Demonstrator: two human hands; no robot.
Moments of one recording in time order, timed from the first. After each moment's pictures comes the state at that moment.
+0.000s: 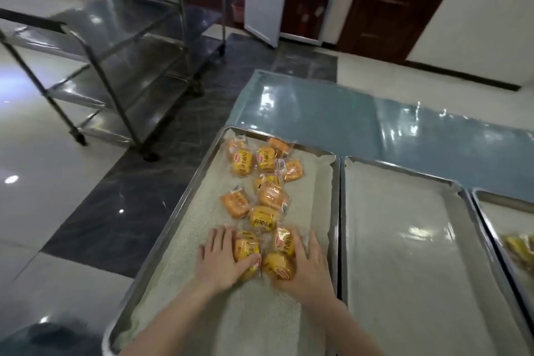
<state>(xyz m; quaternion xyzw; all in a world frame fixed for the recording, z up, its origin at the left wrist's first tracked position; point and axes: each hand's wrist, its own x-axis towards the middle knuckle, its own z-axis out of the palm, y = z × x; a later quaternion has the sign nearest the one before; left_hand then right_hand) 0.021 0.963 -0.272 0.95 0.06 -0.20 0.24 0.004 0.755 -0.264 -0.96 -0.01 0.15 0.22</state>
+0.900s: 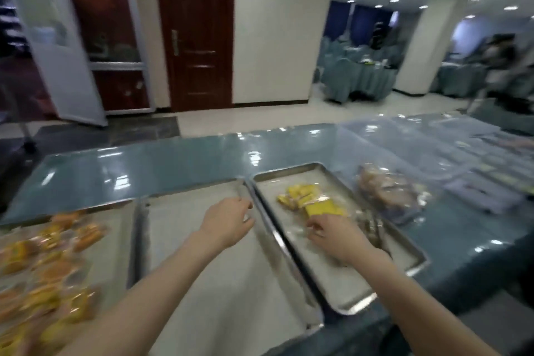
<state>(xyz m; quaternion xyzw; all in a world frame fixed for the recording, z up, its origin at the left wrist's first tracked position) -0.049 0.554 -0.064 0.90 -0.40 0.03 0.15 -0.204 0.348 -0.059 -0.98 0.18 0.00 0.11</state>
